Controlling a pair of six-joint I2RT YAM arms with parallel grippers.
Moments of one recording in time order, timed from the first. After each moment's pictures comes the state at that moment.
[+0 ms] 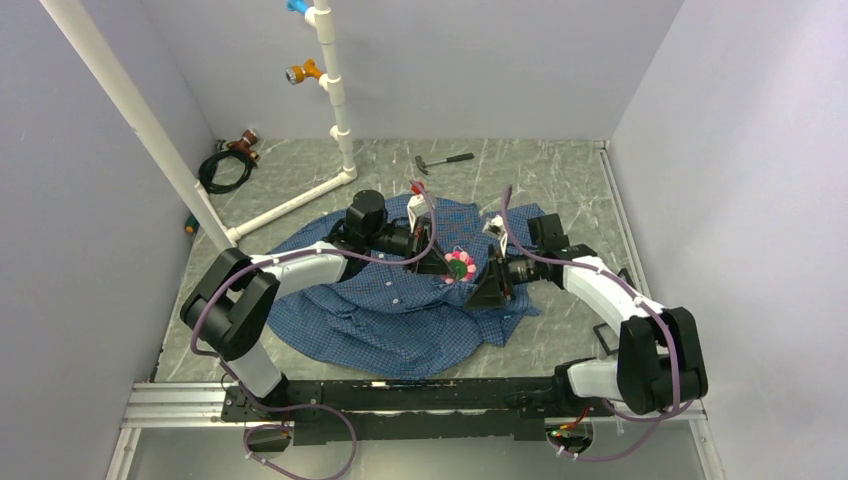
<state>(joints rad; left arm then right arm) -0.65 1.65 0.92 0.63 1.12 -0.49 0.25 1.30 0.70 -0.45 -1.21 -0.24</state>
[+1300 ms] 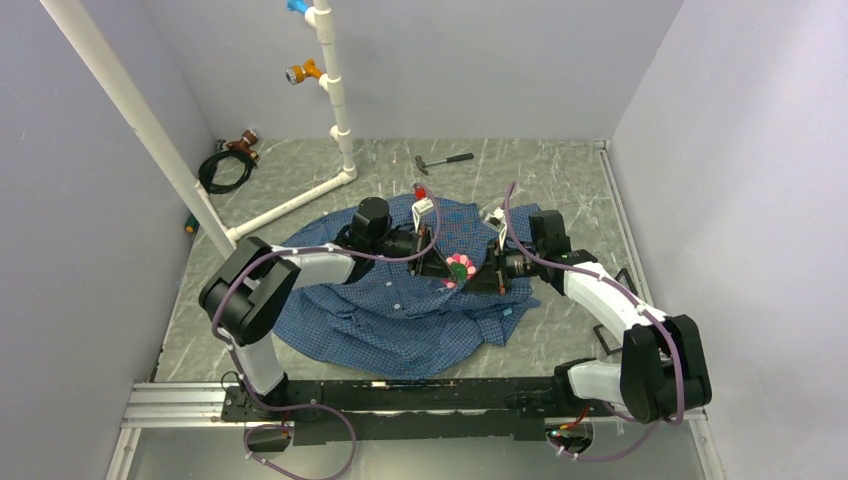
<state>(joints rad) -0.65 1.78 0.89 0.76 1.10 -0.71 0.25 1.25 0.67 -0.23 -1.10 -0.02</state>
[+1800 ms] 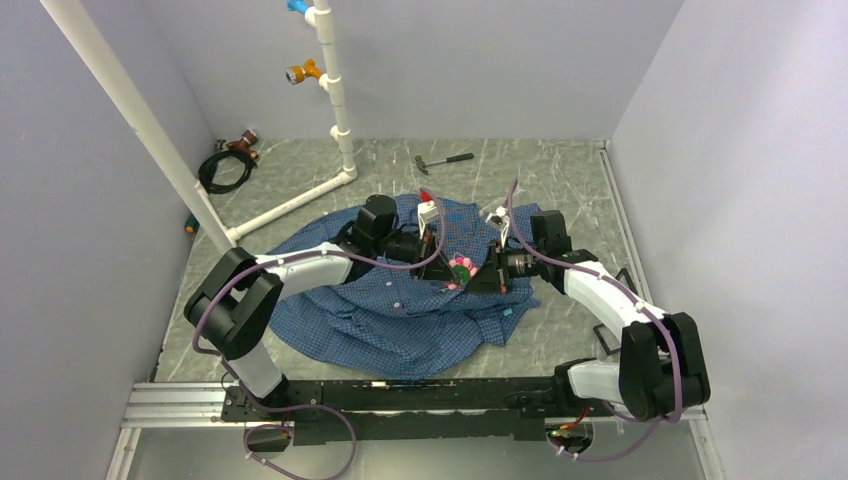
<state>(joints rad) -0.70 1.67 0.93 0.45 1.01 -0.39 0.24 1.26 0.67 -0.24 -1.12 0.05</state>
